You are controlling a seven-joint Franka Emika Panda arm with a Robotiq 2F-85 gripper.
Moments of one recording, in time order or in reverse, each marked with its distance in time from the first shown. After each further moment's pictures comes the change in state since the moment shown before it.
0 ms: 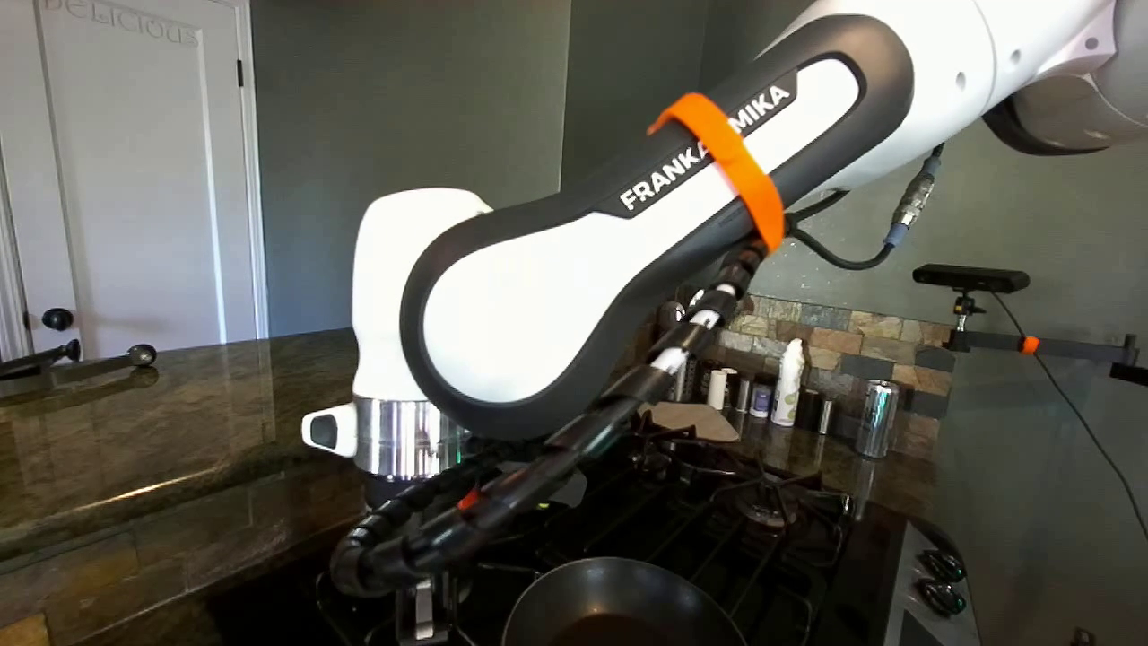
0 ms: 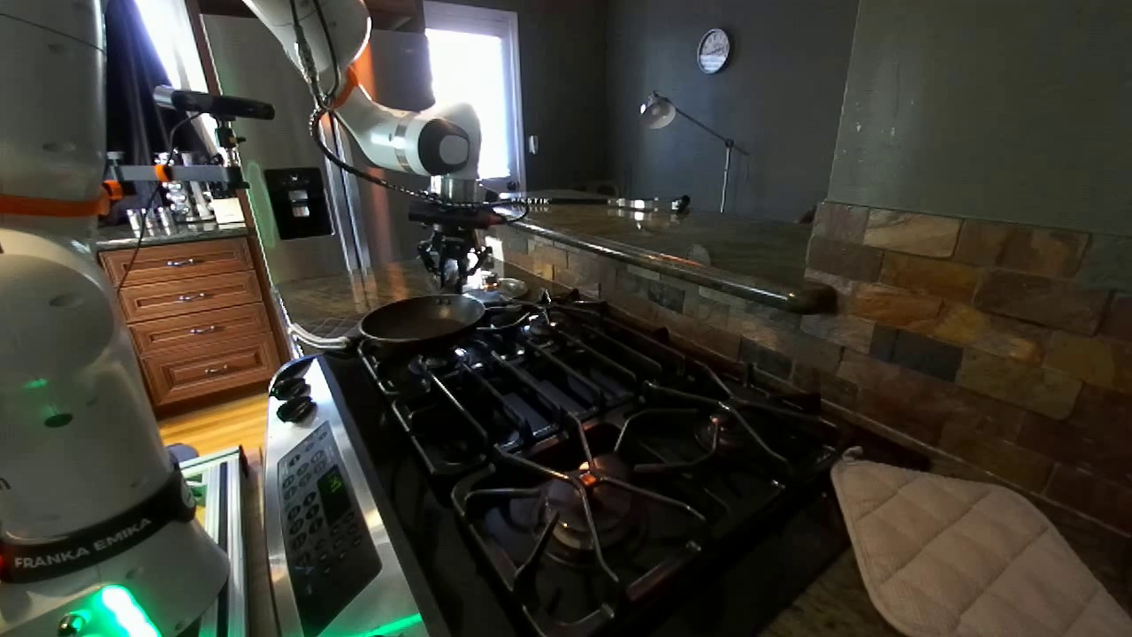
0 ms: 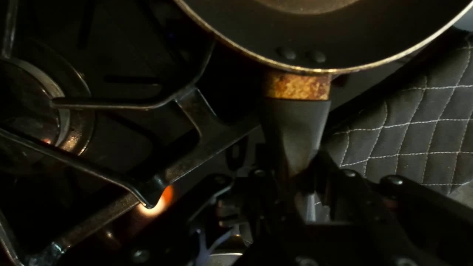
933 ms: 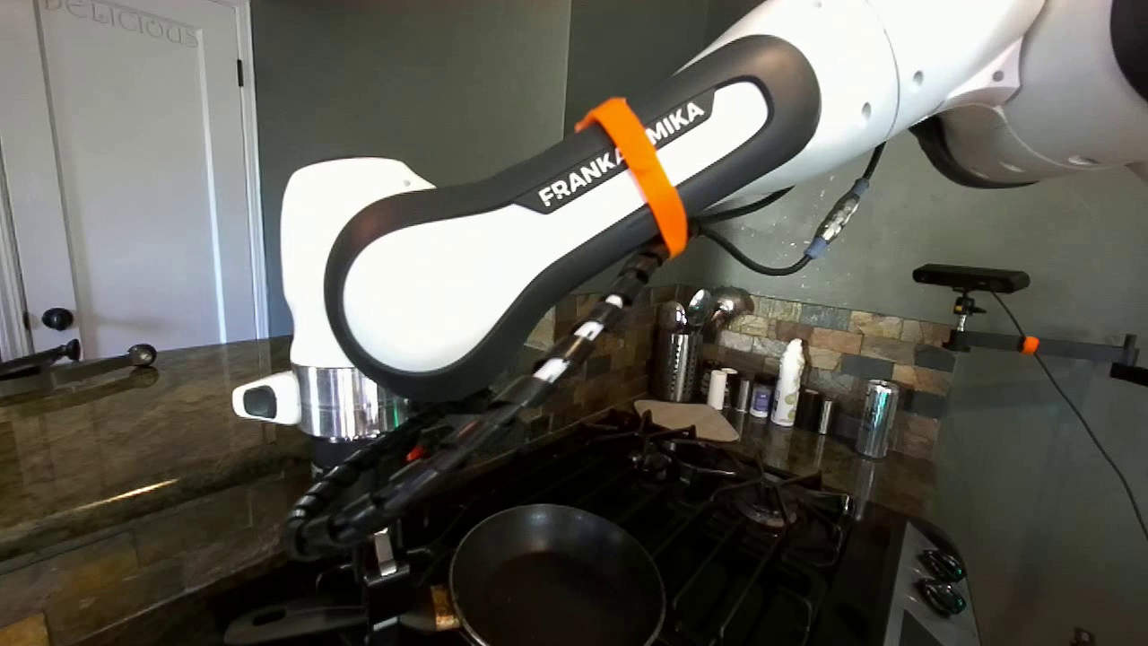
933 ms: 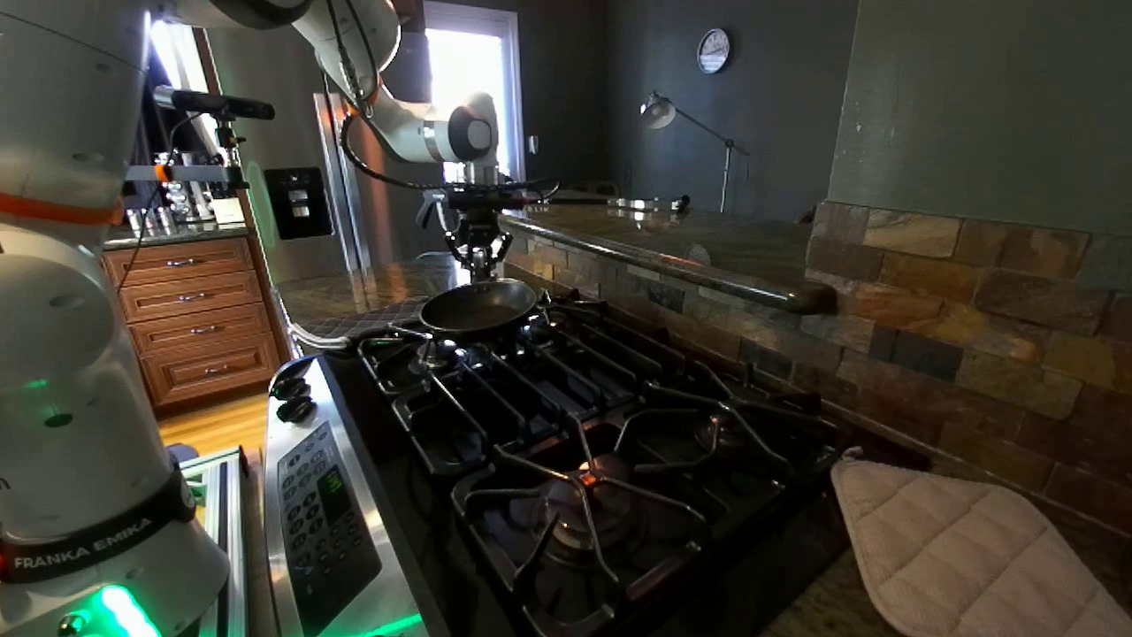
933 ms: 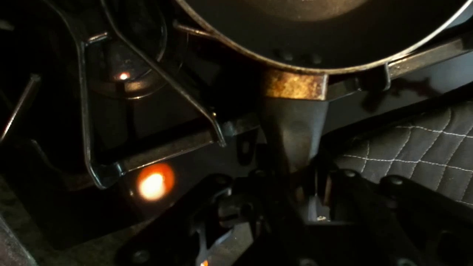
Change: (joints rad) arm 0.001 0.129 -0.003 0.233 -0.169 -0.115 -0.137
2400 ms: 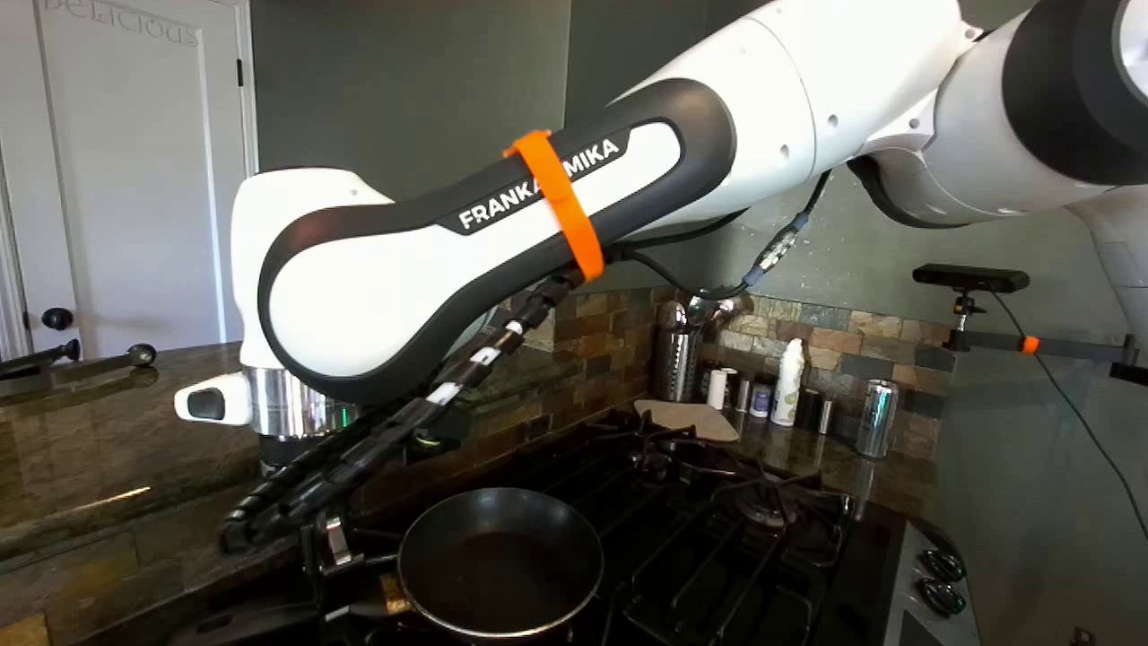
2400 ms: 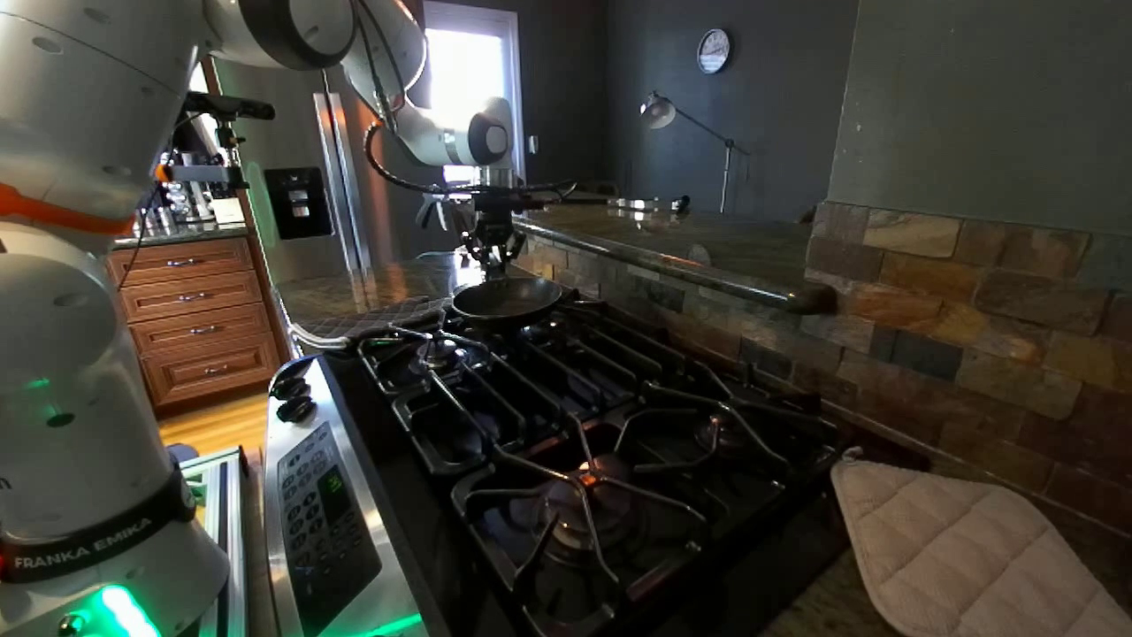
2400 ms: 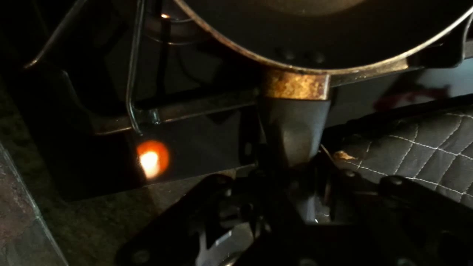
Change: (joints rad) arm 0.012 0.136 -0.001 0.185 -0.039 -0.036 -0.124
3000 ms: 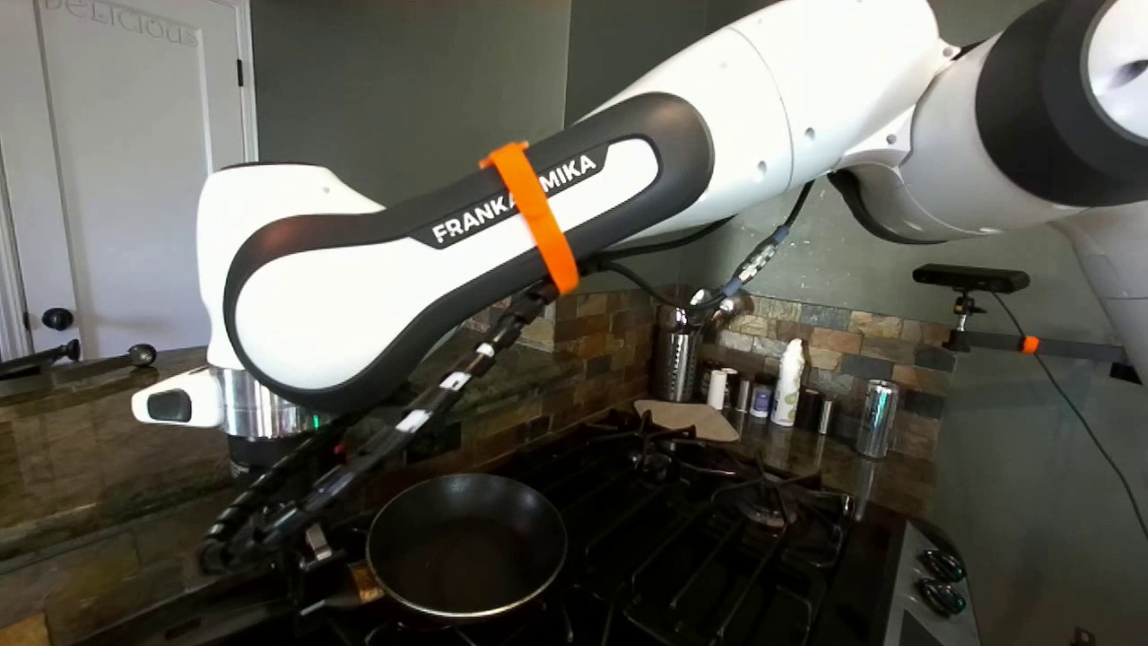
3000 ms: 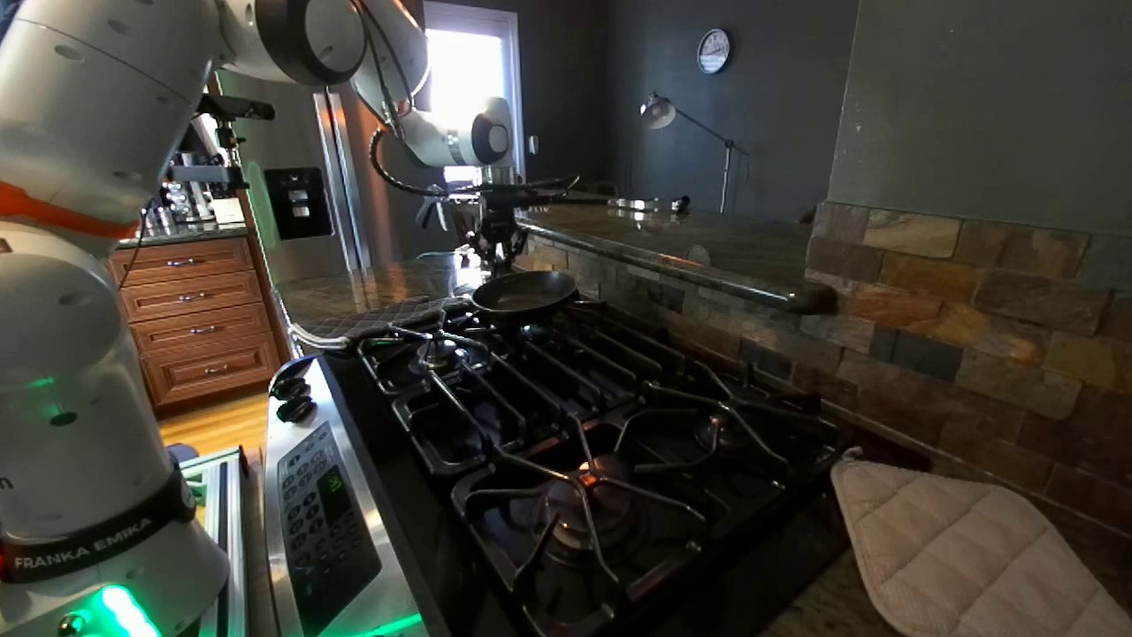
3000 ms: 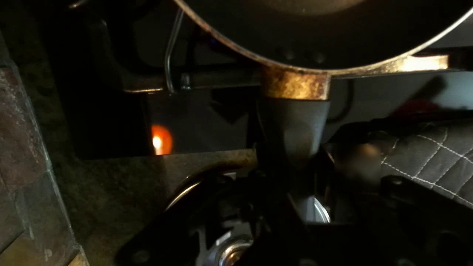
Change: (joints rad) arm 0.022 0.055 0.000 0.083 -0.057 0.000 -0.096
